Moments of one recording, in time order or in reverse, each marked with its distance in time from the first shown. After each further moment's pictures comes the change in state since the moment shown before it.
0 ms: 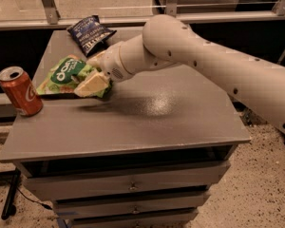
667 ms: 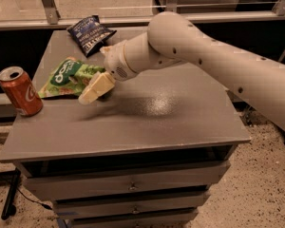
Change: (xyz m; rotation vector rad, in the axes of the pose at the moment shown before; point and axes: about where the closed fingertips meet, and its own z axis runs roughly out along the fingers) arm 0.002 0.001 -0.009 -0.018 0.006 0.000
